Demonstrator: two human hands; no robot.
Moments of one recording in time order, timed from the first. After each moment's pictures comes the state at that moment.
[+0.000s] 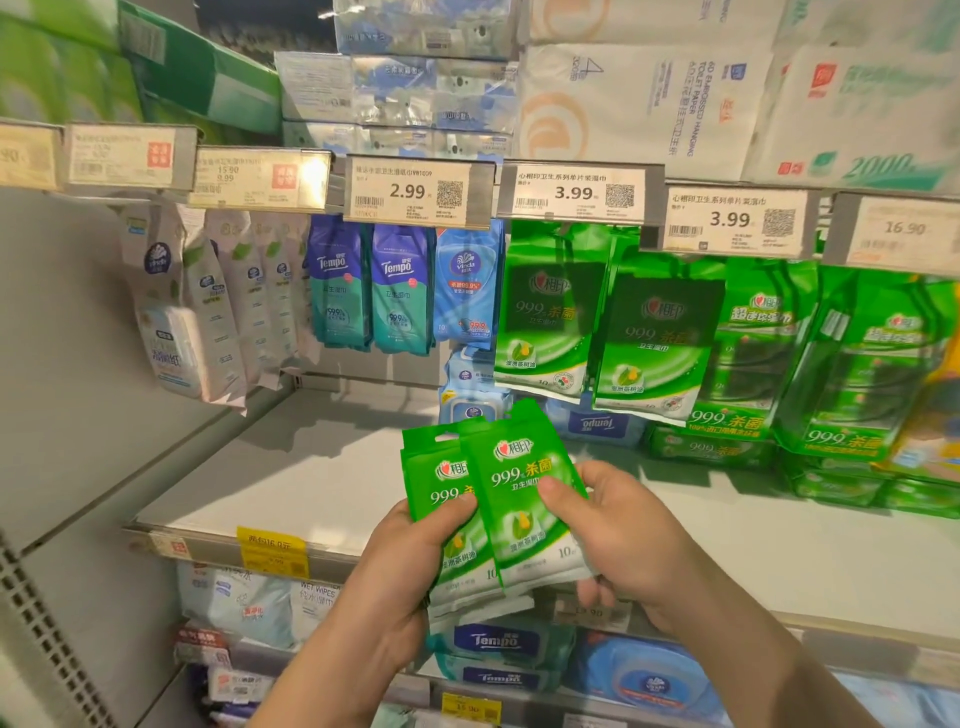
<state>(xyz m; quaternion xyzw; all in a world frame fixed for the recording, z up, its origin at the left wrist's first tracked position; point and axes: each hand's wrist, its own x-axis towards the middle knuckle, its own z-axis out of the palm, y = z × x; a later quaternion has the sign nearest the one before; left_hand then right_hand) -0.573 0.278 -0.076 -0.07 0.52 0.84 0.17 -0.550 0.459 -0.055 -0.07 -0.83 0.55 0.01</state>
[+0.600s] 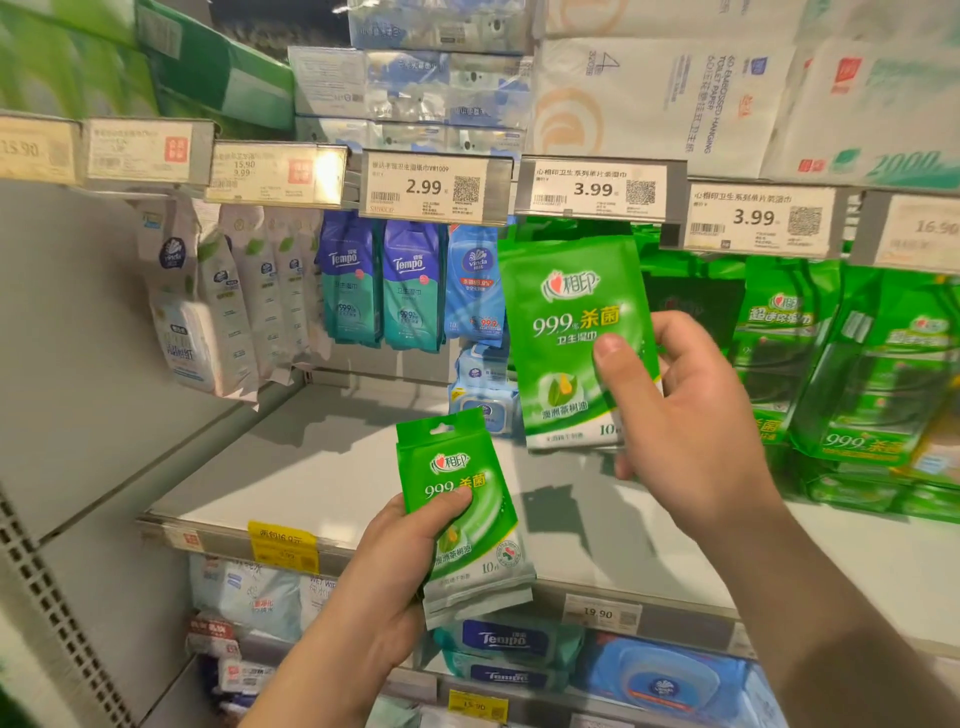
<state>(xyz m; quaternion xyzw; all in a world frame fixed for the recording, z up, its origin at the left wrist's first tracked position) -0.575 0.265 -0.077 -0.07 0.49 0.86 0.16 -0.543 0.447 0.021 0.06 -0.78 0.54 0.32</state>
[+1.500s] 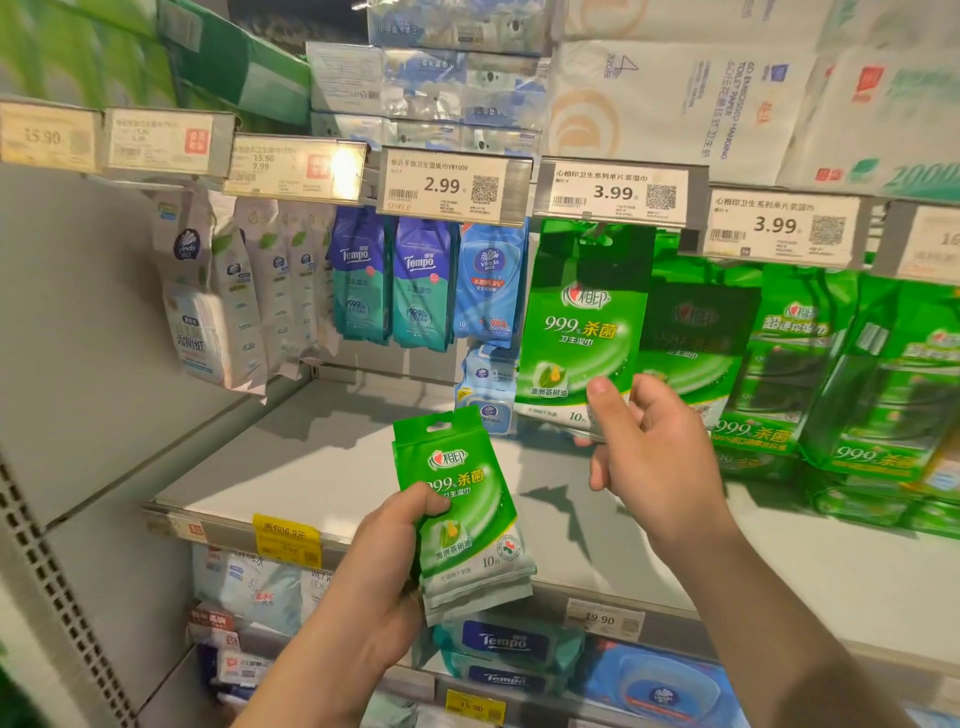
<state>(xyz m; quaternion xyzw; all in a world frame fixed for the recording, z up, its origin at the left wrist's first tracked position) -0.577 0.257 -0.077 -0.11 0.44 0.87 0.19 -0.582 0.456 -0.025 0.00 -0.79 0.54 0.30</state>
